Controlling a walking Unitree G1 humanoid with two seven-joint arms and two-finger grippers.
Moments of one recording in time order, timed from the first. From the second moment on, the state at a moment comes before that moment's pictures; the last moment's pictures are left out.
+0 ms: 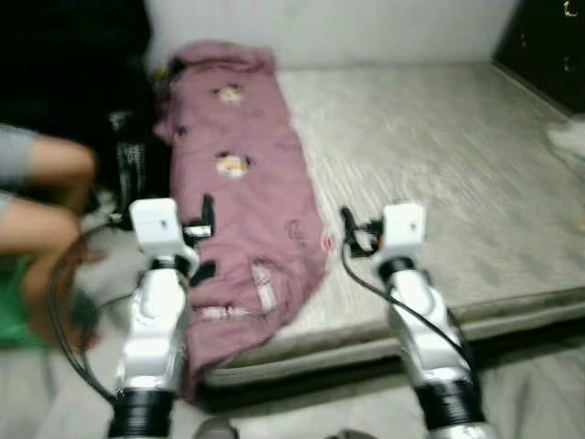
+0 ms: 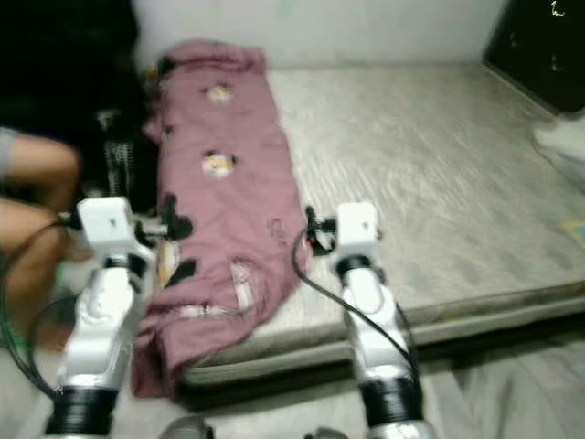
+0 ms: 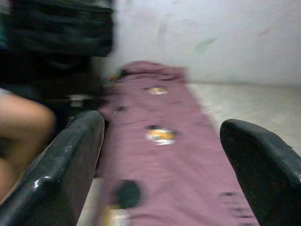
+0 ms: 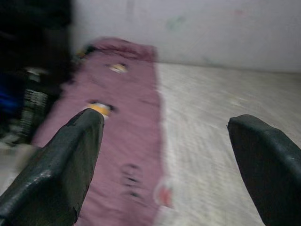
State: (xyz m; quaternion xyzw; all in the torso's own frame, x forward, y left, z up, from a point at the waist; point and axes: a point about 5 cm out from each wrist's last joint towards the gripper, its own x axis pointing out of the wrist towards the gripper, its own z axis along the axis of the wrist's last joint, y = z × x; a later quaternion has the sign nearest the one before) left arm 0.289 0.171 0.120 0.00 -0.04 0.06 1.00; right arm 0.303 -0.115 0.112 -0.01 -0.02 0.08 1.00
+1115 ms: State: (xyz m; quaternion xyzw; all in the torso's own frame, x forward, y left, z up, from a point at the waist) left arm 0.288 0.164 0.120 -0.01 -0.05 0.02 1.00; right arm 0.305 -0.113 0.115 -0.02 -0.03 0.09 1.00
